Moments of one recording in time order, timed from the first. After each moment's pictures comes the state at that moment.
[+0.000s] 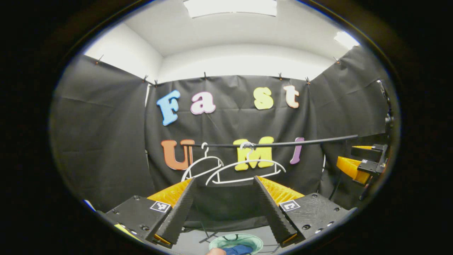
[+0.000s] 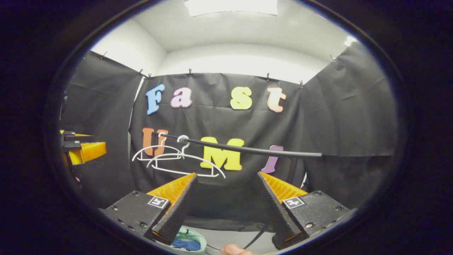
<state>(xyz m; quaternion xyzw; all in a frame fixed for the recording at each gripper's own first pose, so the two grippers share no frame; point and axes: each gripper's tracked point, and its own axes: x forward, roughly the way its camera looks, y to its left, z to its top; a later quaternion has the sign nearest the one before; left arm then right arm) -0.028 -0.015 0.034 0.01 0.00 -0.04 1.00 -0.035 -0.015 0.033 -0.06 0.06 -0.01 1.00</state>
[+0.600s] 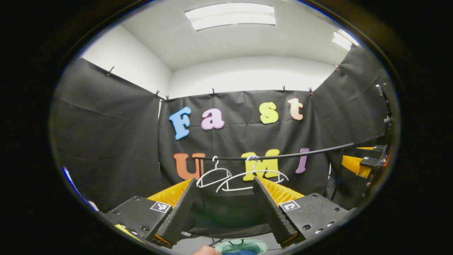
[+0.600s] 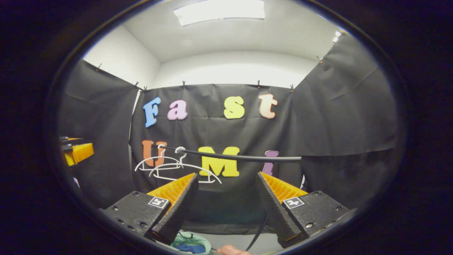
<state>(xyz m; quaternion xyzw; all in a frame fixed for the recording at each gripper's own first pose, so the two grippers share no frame) -0.072 0.002 0.052 0.02 -0.04 -0.02 1.00 -0.067 -0.024 0.056 -0.02 0.03 -0.02 1.00</state>
